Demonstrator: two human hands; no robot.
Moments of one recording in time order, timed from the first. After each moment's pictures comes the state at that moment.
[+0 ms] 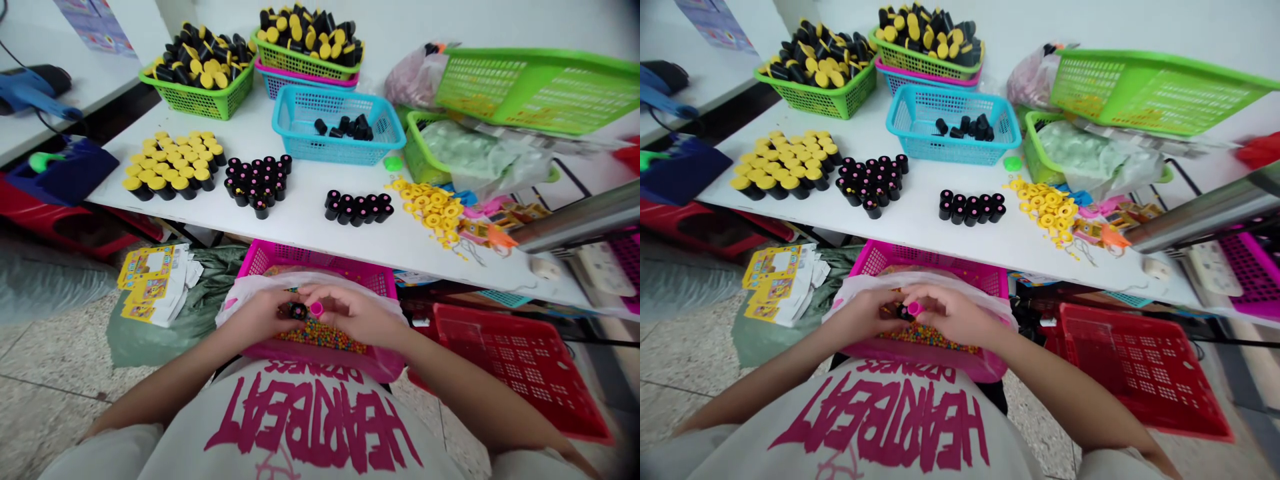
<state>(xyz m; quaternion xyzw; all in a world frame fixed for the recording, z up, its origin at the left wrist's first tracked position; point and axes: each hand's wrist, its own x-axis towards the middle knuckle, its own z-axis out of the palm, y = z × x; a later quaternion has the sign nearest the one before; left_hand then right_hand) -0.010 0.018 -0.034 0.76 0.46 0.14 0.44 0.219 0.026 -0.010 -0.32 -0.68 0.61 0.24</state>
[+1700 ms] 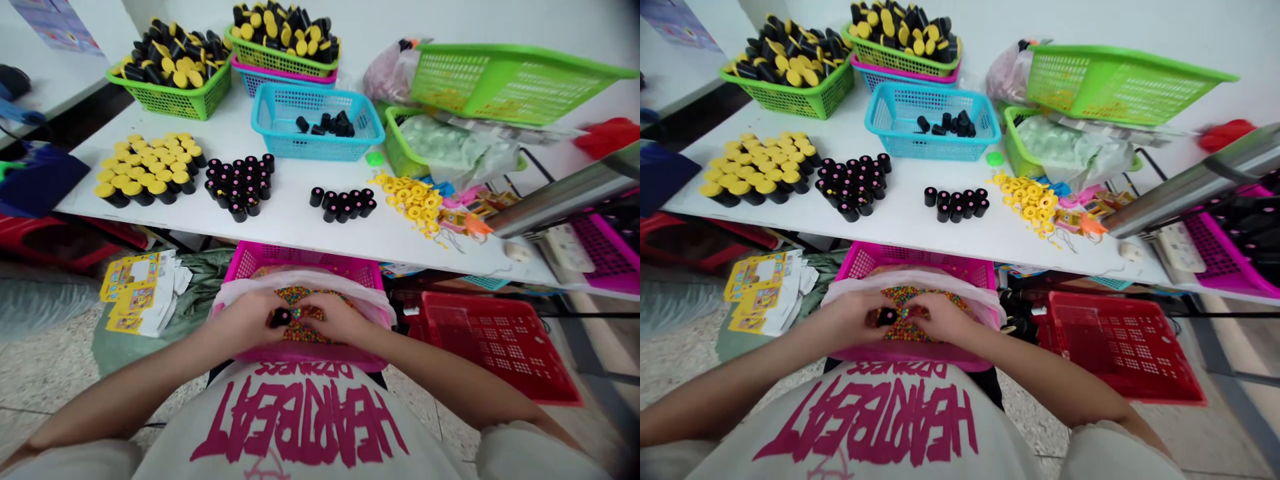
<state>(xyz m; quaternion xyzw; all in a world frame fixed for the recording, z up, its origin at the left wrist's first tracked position) -0.009 0.023 -0.015 0.84 0.44 0.05 0.33 0.212 0.013 -0.066 -0.42 -0.78 0.43 0.15</state>
